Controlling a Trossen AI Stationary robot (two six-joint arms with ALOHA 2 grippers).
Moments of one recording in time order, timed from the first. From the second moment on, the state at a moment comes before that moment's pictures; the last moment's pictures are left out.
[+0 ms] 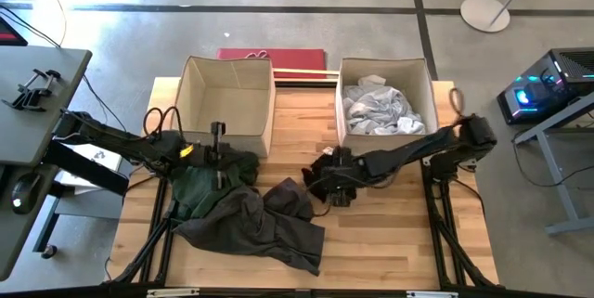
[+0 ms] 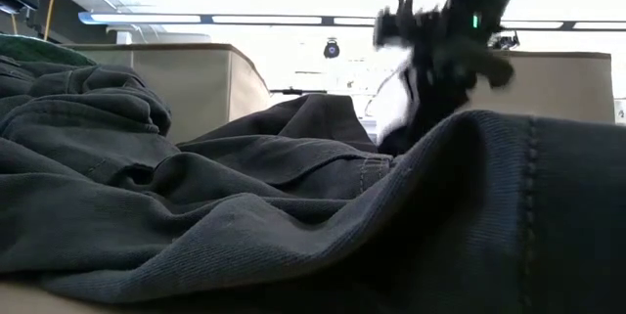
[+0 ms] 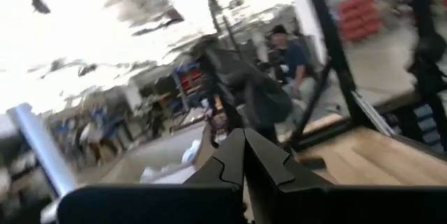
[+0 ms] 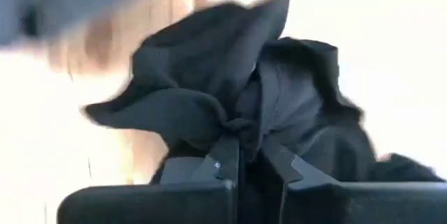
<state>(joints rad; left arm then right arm) -0.21 0.74 0.30 0.66 -0.13 0.46 0.22 1.66 1.04 -0.52 0.29 0.15</state>
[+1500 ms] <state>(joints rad) -0.16 1.44 0.74 0.70 -0.21 0.35 0.36 1.35 1.05 -0.06 0.59 -0.16</state>
